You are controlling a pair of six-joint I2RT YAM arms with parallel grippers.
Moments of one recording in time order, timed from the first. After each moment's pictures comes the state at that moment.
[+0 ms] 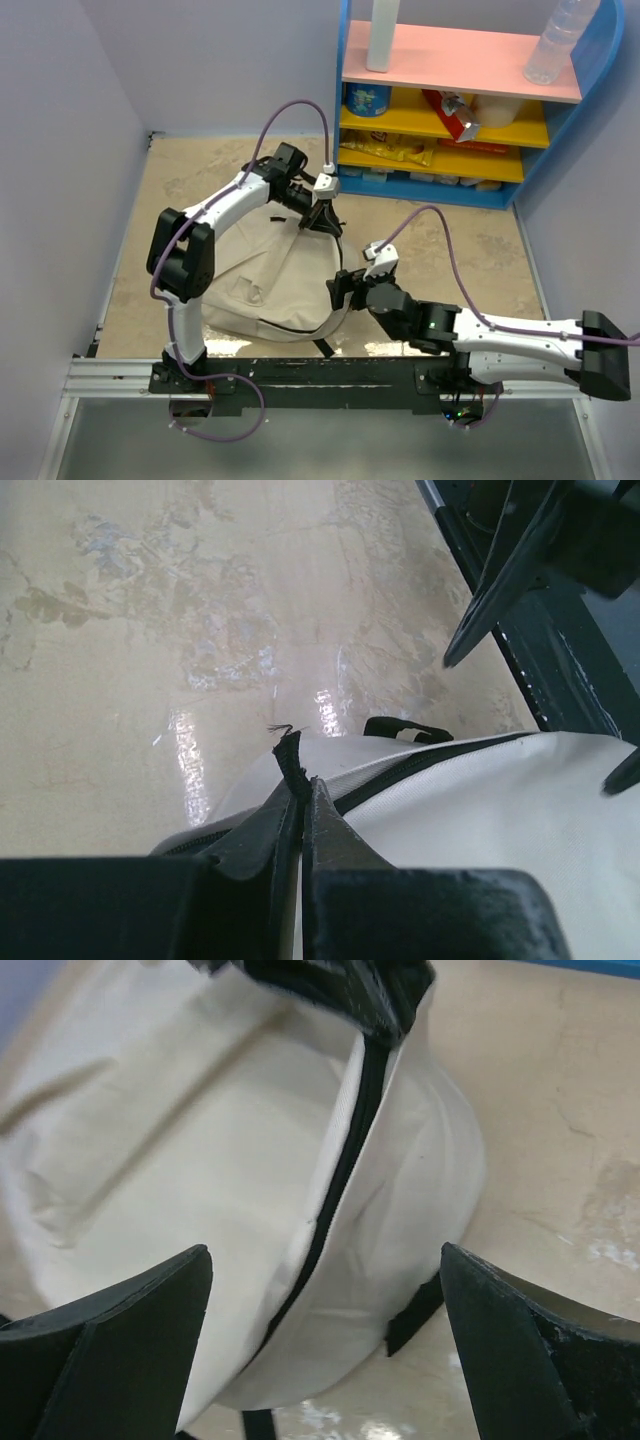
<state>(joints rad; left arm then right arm) -0.48 1.97 1.62 -0.76 1.19 0.94 1.27 0.94 0.55 0.03 0.73 0.57</state>
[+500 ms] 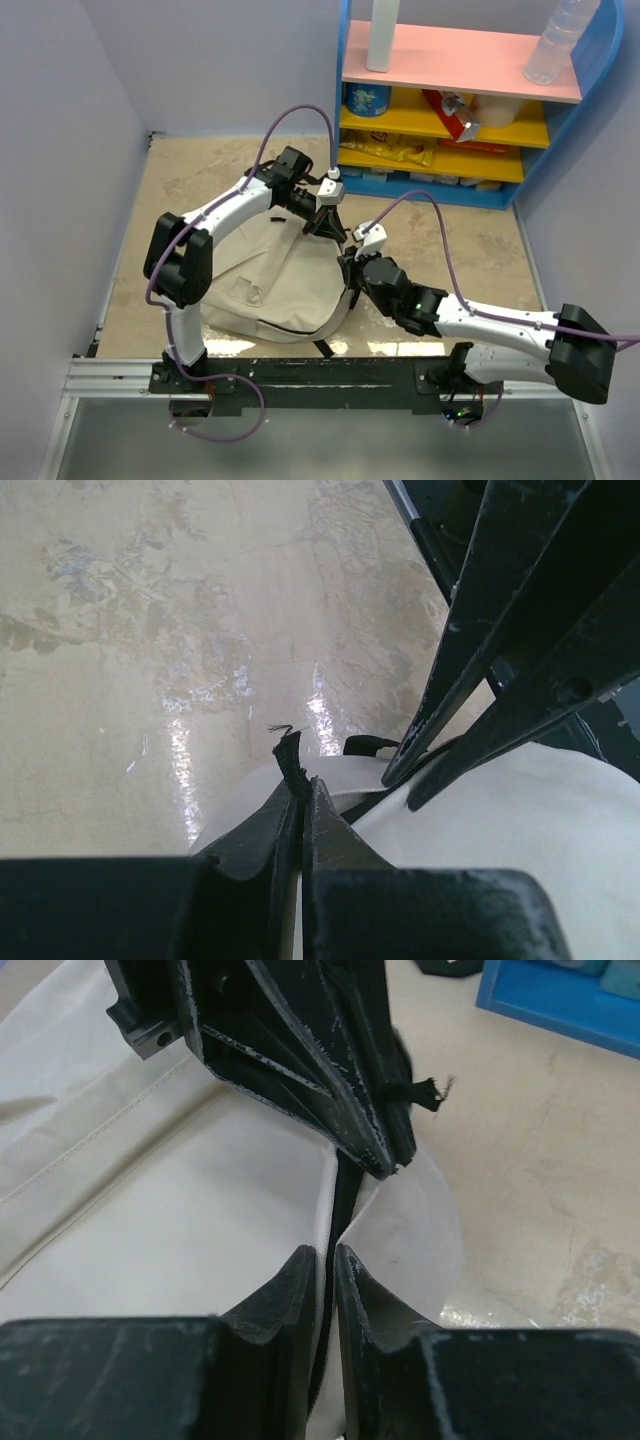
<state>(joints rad) -0.53 1.93 1.57 -0.71 1.20 0.90 1.06 1.12 0.58 0.21 0.56 0.35</state>
